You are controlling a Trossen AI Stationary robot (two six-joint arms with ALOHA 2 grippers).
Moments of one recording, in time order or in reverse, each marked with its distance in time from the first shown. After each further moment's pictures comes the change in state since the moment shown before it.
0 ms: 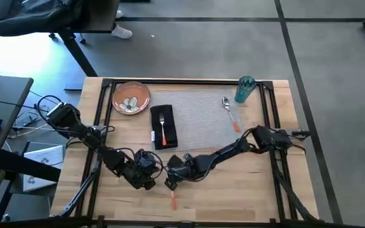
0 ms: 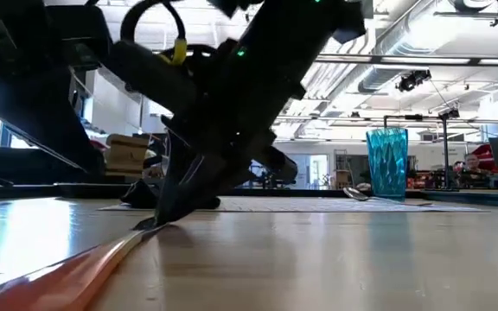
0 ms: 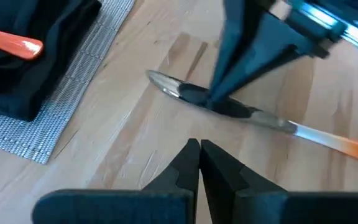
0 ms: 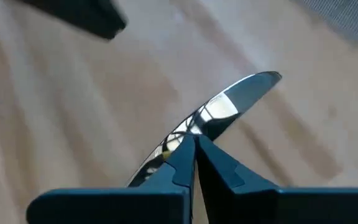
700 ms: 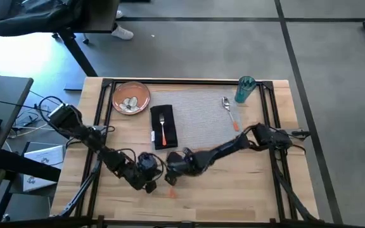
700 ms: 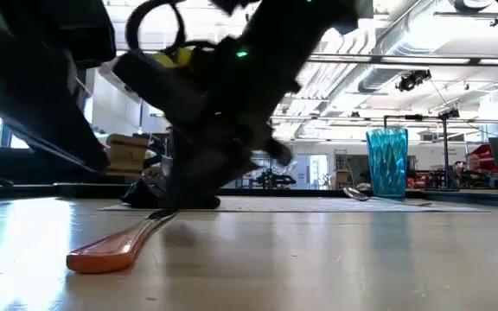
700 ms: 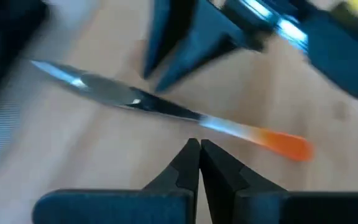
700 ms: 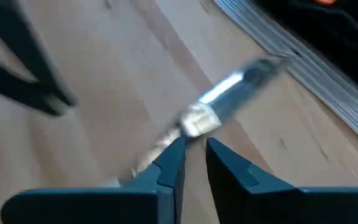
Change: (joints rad) left arm 0.000 0.015 0.001 0.059 0.015 0.023; right arm -0.064 -0.019 0.009 -0.014 0.020 -0.124
